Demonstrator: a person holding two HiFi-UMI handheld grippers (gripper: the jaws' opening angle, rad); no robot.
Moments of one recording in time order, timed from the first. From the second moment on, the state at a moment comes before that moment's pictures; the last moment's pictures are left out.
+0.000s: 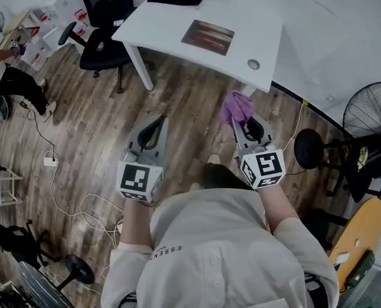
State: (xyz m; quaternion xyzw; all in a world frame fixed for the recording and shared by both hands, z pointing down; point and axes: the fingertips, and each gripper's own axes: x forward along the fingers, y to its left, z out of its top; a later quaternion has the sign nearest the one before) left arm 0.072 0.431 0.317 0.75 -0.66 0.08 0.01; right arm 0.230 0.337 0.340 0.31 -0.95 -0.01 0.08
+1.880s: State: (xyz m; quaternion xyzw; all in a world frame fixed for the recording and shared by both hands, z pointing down) left arm -0.112 -0.089 0.371 0.82 -0.55 0.13 0.06; right arm 0.029 -0.137 0.423 0.36 -0.91 0.14 0.17
